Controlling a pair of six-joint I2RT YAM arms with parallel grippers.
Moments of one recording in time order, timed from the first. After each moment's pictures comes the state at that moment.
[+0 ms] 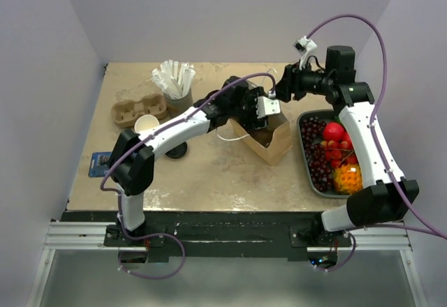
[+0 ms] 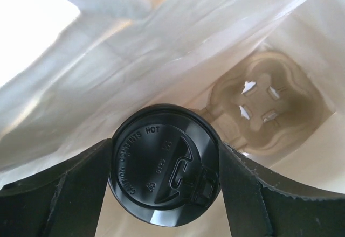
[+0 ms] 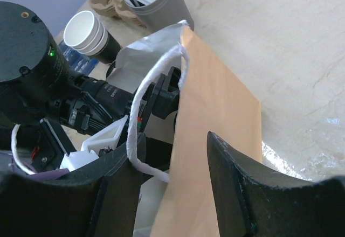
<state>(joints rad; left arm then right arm) -0.77 1.89 1.60 -0.24 0.32 0.68 0.14 1.43 1.56 -0.65 -0.74 0.01</state>
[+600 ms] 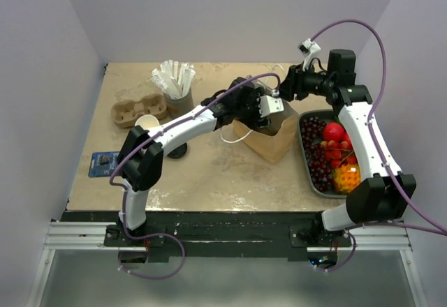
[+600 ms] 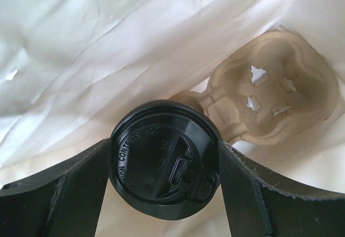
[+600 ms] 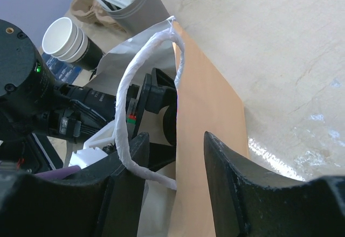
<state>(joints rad) -0.78 1.99 1.69 -0.32 0.20 0.64 0.09 1.46 1.48 -0.55 -0.75 0.01</state>
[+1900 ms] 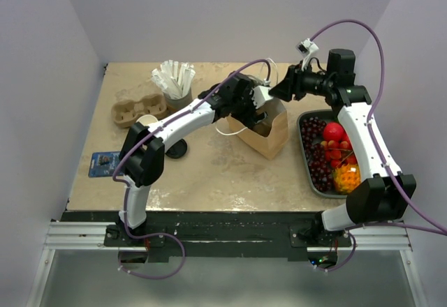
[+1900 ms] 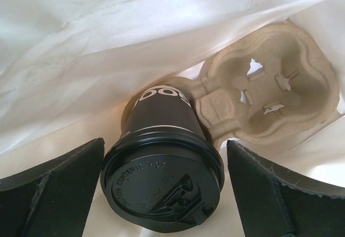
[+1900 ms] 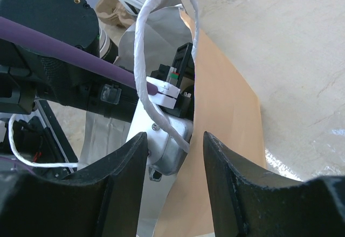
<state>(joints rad) -0.73 2.03 1.77 -0.43 0.18 0.47 0.09 1.46 1.47 -0.51 -0.81 0.03</state>
